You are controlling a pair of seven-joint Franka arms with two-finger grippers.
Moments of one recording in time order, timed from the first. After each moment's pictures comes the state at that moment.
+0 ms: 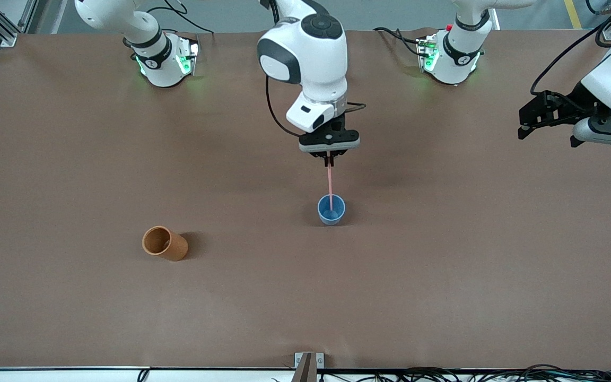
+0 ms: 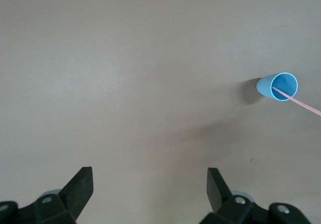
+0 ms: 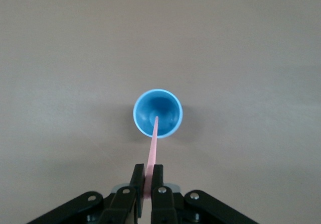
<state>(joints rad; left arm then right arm) -0.08 0.08 -0.10 -1.37 -0.02 1.48 0.00 0.96 0.55 -0.07 -1.37 -0.17 2.18 0.92</state>
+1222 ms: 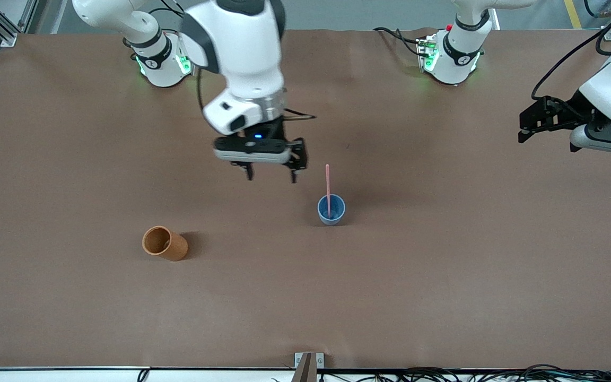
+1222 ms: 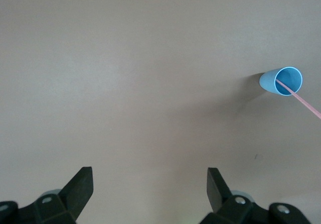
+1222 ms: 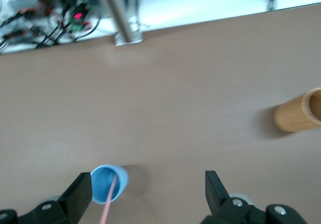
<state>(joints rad) -0.08 0.09 -0.09 -1.37 -0.02 1.49 0.04 0.76 0.32 -0.10 -1.39 -0.20 2.02 0.90</state>
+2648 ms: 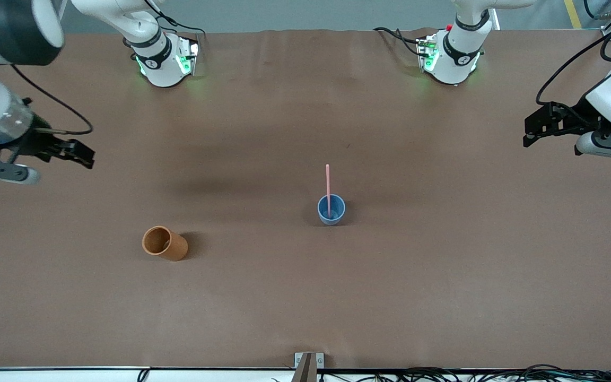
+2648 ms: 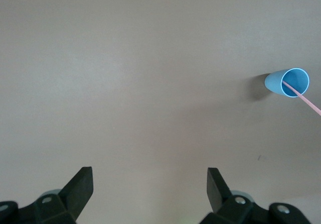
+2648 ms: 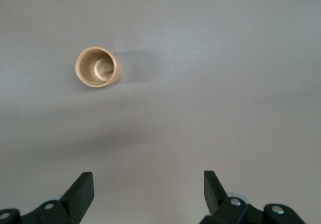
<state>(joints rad) -0.08 0.10 -0.07 -1.37 -0.02 1.49 0.04 0.14 0.02 -0.10 -1.68 -0.05 1.66 0.20</state>
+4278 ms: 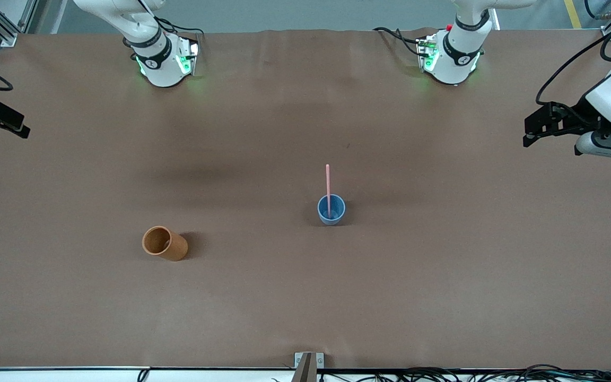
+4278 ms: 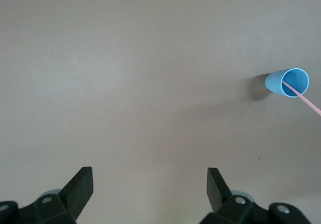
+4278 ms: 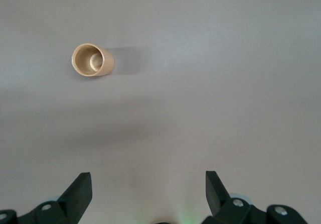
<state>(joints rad) -0.08 0.10 -0.07 -1.37 -0.02 1.49 0.04 0.03 0.03 -0.08 -1.44 -0.03 1.41 0.05</state>
